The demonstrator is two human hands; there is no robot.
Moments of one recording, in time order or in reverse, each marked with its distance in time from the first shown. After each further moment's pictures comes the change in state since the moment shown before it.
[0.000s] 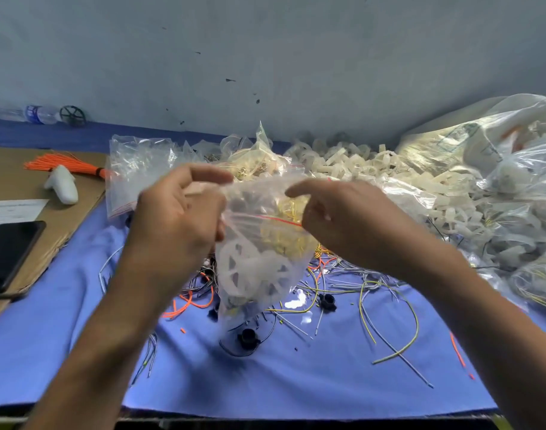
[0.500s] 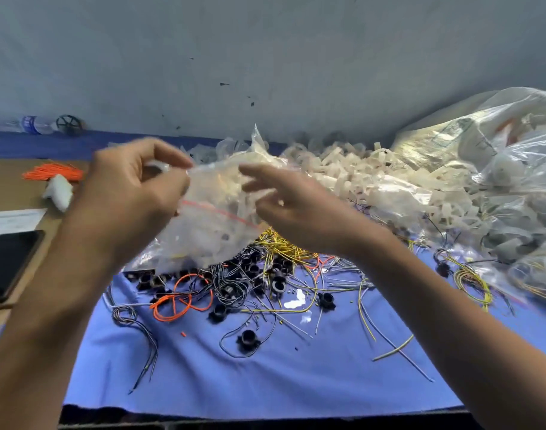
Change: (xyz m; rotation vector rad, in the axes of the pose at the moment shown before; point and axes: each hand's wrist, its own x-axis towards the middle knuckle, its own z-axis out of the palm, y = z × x) left_hand 0.033 0.011 -0.040 0.367 -0.037 0.034; right_hand 0.027 -0.025 0.015 0.469 -0.089 -0.013
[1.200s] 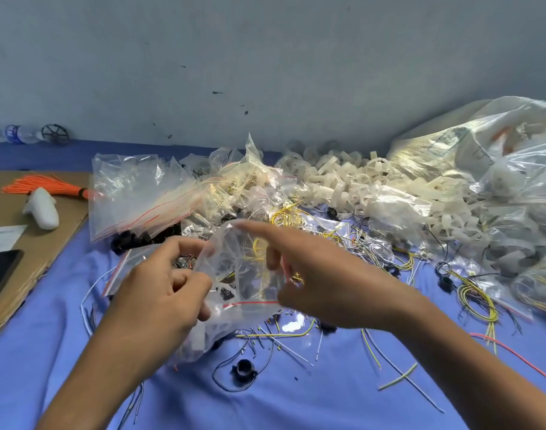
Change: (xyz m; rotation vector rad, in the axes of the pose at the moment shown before) left_hand -0.047 -0.037 0.042 -0.130 -0.225 -0.217; right_hand -0.029 0.035 0.006 -0.086 -0.163 -0.053
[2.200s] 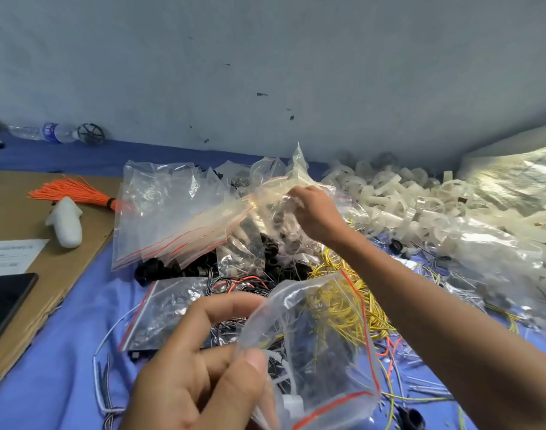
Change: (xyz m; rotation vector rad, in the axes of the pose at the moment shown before) left_hand 0.032 0.000 -0.006 -0.558 0.105 -0.145; right_hand 0.261 0.179 0.042 -0.200 0.382 0.215
